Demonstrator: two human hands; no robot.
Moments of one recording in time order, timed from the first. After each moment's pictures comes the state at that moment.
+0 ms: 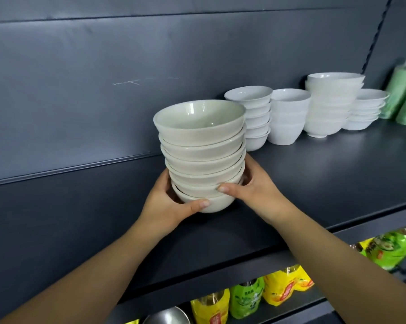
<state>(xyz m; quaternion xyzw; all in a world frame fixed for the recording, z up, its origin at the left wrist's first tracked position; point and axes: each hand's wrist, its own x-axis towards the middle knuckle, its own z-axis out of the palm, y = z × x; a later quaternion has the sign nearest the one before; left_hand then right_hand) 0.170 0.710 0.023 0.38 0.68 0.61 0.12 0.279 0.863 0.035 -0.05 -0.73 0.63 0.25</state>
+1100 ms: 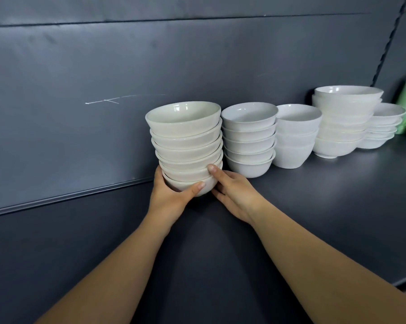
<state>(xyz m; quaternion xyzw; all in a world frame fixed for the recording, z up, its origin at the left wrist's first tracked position) 0.087 0.806 0.015 0.30 0.68 0.66 0.09 0.178 0.922 0.032 -0.16 -0.52 0.82 0.17</state>
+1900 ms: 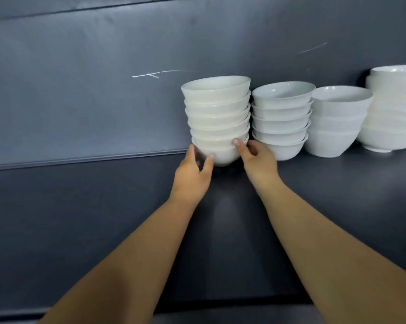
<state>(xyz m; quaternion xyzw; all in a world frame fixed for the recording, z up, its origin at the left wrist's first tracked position) 0.122 0.803 0.013 0.25 0.83 0.50 -0.04 0.173 0.931 0.022 -0.22 -0.73 0.56 0.32</state>
